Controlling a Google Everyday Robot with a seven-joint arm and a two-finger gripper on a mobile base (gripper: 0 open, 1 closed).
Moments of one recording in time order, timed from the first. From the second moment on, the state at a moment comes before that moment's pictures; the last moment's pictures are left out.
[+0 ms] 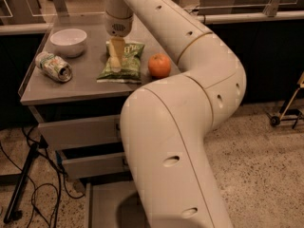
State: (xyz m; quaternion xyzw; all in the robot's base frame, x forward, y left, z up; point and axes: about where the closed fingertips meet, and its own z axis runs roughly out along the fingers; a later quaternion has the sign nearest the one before) arm 0.754 0.108 0.866 -0.74 0.66 0.00 0.16
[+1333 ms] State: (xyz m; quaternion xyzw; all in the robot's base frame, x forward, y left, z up) arm 0.752 0.130 0.821 -0.75 0.65 0.04 0.15
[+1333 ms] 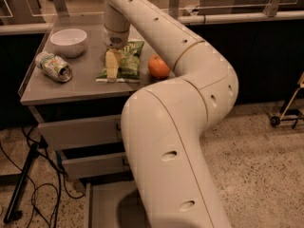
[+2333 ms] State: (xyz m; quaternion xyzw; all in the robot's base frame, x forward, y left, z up) arm 0.752 0.130 0.821 -0.75 0.65 0.04 0.15
